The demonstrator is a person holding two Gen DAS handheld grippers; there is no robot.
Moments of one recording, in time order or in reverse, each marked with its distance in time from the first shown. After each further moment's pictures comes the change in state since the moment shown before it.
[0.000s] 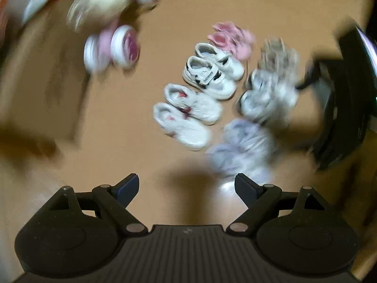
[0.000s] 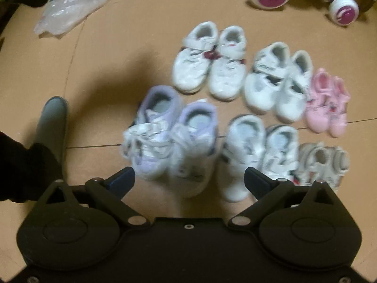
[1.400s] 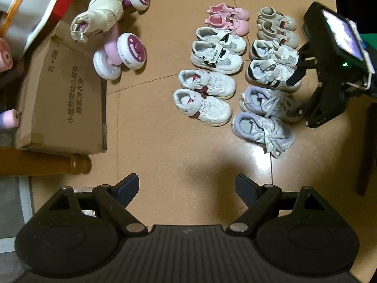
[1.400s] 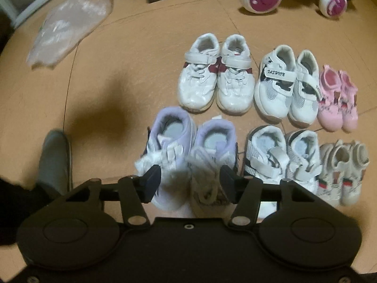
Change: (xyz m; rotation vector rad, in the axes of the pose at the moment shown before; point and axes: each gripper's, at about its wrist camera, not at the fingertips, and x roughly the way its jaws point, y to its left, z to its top) left arm -0.025 0.007 -0.056 0.037 0.028 0.062; right arm 0.030 0.005 0.019 0.206 -0.108 0.011
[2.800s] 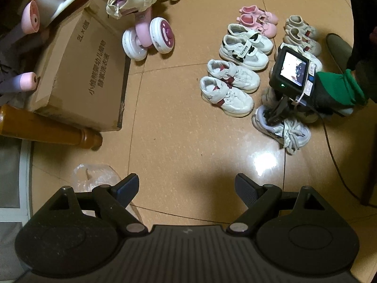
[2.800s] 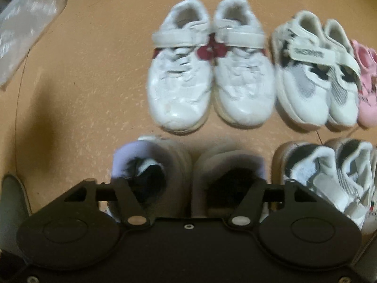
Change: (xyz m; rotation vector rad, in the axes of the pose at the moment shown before) left arm -0.004 0.043 -0.040 -0.138 0.007 0.016; right arm 0.119 0.016 0.029 0.037 0.047 -0.126
